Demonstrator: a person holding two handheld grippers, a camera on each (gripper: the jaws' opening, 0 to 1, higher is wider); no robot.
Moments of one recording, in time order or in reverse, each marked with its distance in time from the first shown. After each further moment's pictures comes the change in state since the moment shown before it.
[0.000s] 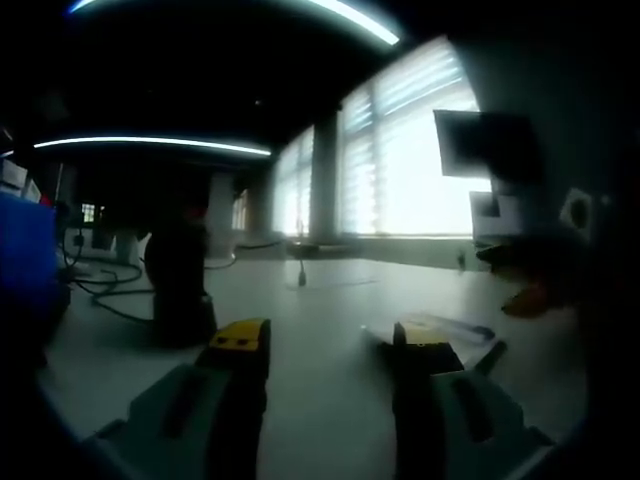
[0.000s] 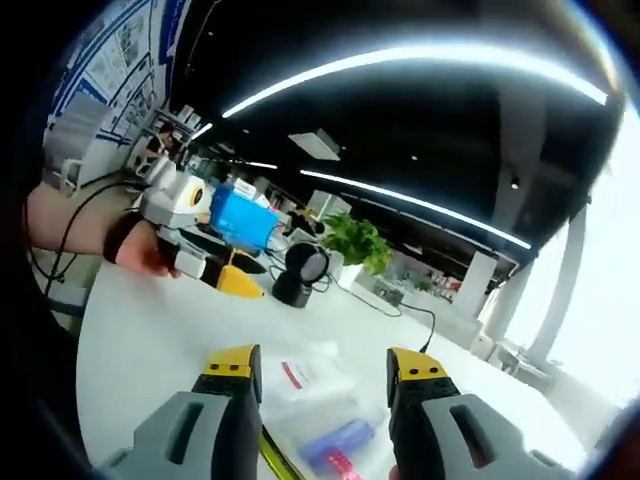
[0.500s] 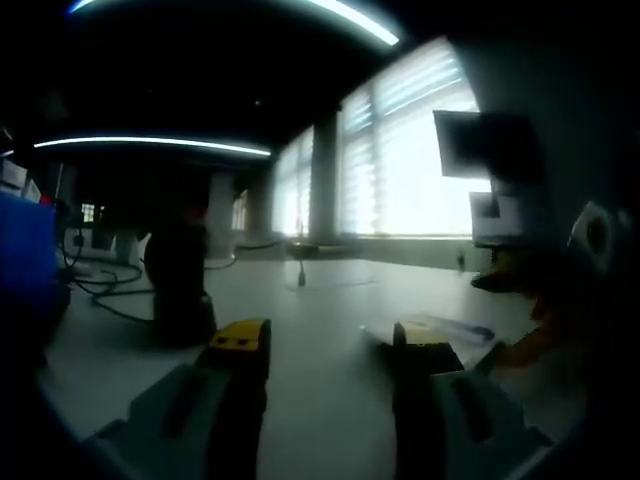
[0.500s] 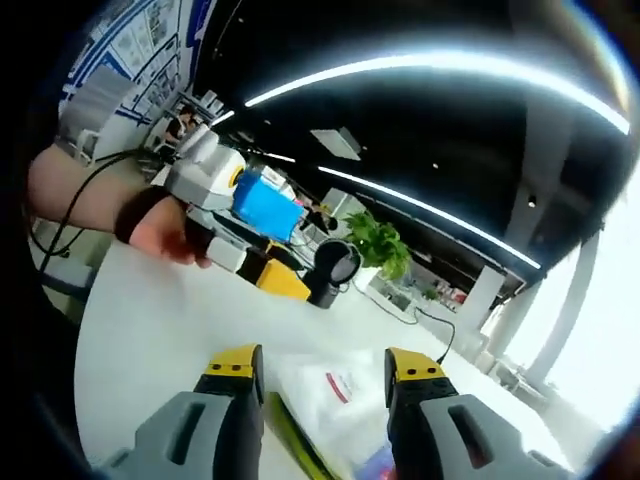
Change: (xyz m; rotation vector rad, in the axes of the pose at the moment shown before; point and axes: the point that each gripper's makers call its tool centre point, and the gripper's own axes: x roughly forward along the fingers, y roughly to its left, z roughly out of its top) left arm 0.000 0.000 0.000 -0.001 -0.002 -0.001; right arm 0.020 0.046 0.001 -0.111 0.010 0.038
